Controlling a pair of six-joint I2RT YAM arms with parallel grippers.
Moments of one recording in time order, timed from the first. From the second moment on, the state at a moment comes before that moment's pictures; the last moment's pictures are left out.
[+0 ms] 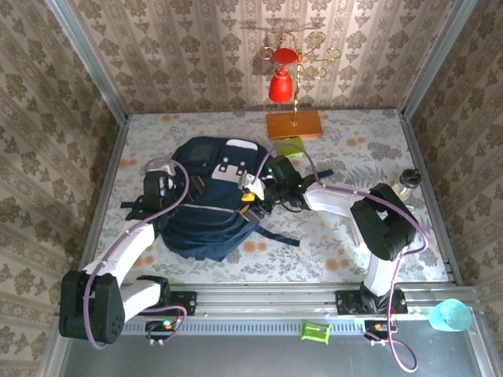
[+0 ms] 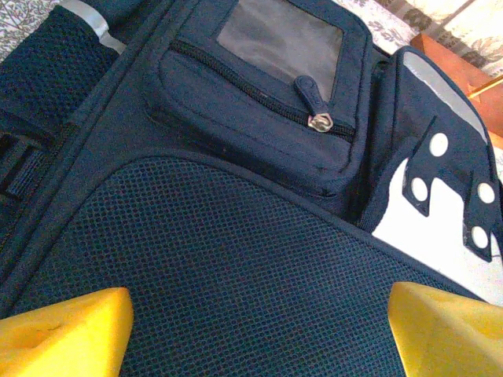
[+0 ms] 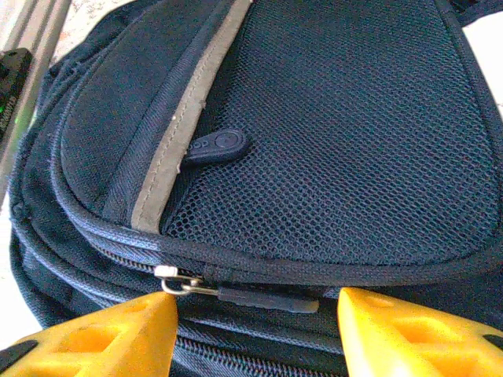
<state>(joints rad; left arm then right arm) -0.20 1.10 0.56 -0.09 0.13 -0.56 0.64 1.80 1.07 -0.03 -0.67 -0.40</state>
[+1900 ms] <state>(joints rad) -0.21 1.10 0.53 -0.08 0.13 -0.56 0.75 1.76 0.86 0.33 -0.45 -0.41</state>
